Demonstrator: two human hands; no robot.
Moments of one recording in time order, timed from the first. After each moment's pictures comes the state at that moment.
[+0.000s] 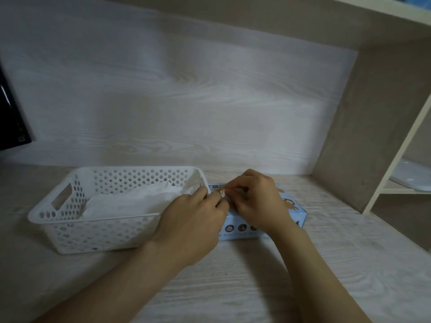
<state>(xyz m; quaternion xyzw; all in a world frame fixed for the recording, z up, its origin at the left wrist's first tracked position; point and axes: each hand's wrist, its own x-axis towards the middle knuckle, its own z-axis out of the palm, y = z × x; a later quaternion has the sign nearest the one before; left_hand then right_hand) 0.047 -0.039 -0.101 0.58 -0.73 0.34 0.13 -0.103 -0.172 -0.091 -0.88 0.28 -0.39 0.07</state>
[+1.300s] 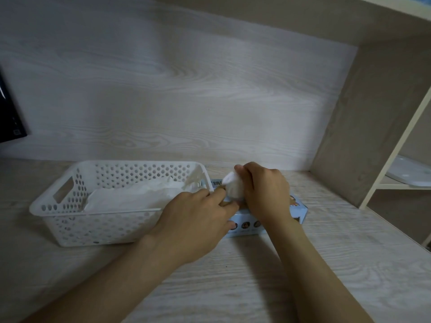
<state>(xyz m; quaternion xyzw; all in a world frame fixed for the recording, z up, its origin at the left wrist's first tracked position) 0.046 -0.034 -0.101 0.55 -0.76 0.31 0.16 -0.099 -0.171 -0.089 -0.81 0.41 -0.42 -0.06</state>
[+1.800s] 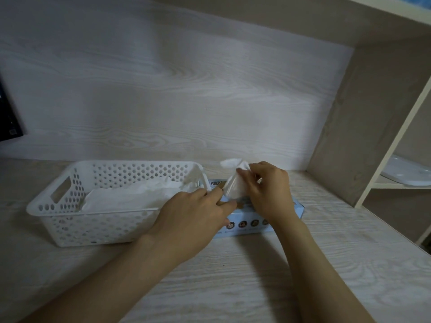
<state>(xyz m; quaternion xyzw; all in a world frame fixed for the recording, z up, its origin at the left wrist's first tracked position) 0.048 -0.040 -0.104 0.54 -0.77 0.31 0.15 -0.115 -0.178 -0.086 -0.81 0.34 -0.48 0.03</state>
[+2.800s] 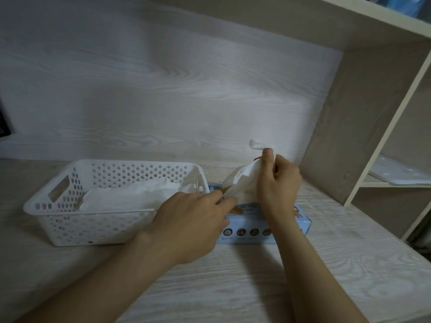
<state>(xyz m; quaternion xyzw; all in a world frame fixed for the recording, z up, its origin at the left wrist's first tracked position) 0.039 -0.027 -0.094 0.56 -0.78 0.24 0.17 -0.115 -0.159 -0.071 -0.63 0.42 -0.64 0.14</state>
